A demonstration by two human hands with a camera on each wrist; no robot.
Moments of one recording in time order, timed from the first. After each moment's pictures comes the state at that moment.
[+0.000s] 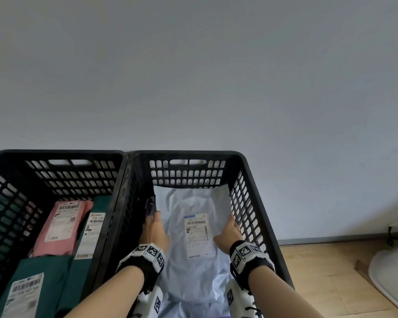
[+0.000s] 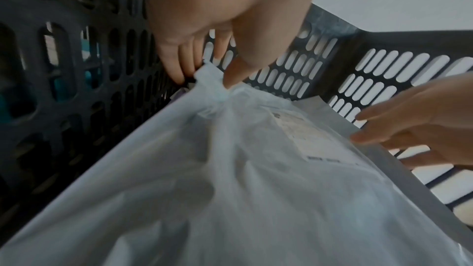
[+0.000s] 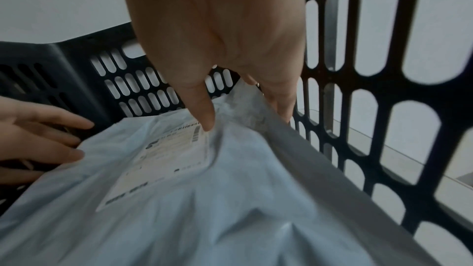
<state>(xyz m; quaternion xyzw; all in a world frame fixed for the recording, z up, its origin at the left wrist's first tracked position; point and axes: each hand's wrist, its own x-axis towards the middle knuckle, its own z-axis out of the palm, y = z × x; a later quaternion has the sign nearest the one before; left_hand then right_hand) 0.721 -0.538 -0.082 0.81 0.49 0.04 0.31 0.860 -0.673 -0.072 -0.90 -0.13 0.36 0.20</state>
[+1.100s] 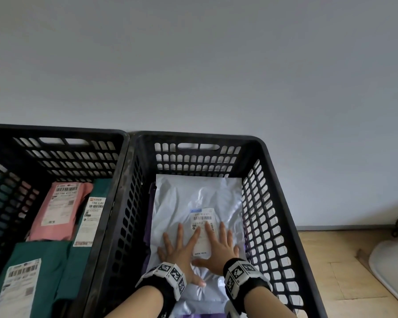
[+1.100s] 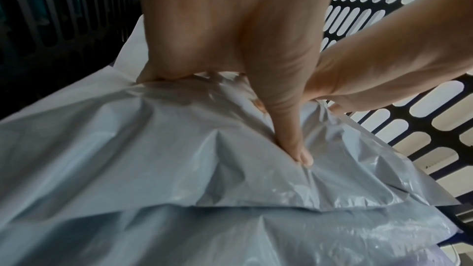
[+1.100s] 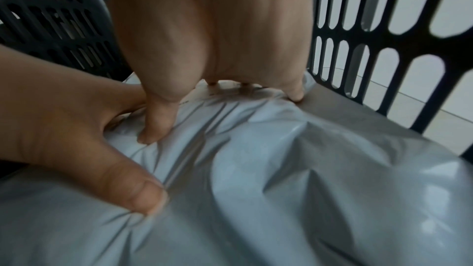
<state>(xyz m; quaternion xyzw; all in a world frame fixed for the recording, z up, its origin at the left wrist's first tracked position) 0.716 -0.589 -0.141 0.84 0.33 -0.30 0.30 0.820 -0.678 -0.132 -0.86 -0.32 0.40 0.03</state>
